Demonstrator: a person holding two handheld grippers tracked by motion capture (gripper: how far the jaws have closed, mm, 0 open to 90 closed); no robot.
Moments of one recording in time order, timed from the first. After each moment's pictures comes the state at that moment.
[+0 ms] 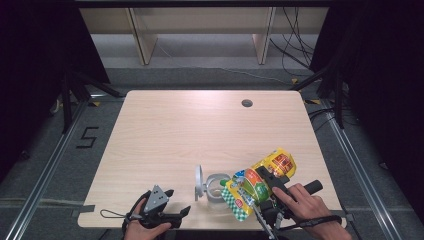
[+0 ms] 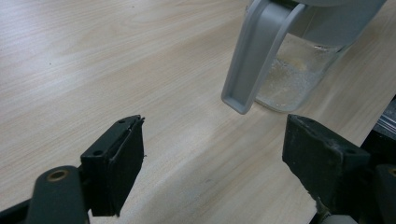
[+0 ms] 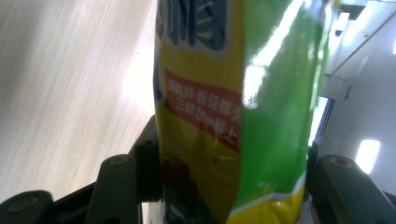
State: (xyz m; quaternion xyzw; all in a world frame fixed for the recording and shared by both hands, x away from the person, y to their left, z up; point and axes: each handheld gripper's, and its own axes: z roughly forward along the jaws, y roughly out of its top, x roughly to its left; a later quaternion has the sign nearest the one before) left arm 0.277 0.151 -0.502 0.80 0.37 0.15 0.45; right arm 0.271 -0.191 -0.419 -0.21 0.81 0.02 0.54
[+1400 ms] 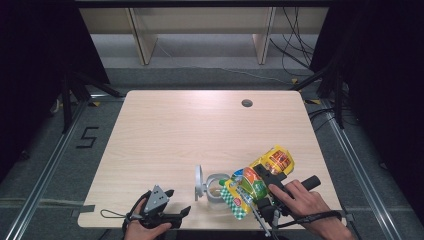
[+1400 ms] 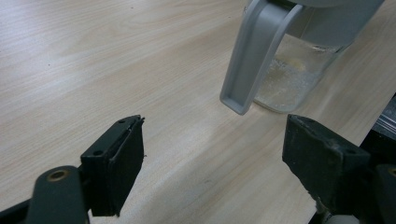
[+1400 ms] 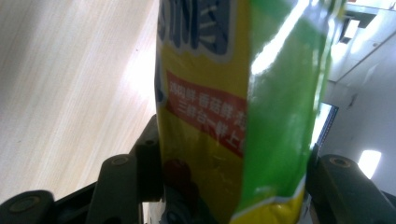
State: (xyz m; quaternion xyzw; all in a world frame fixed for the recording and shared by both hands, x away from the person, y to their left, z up) left arm 0.277 0.150 -0.501 0.80 0.37 0.15 0.45; right arm 0.276 -0.184 -0.409 -0.24 0.81 0.01 0.54
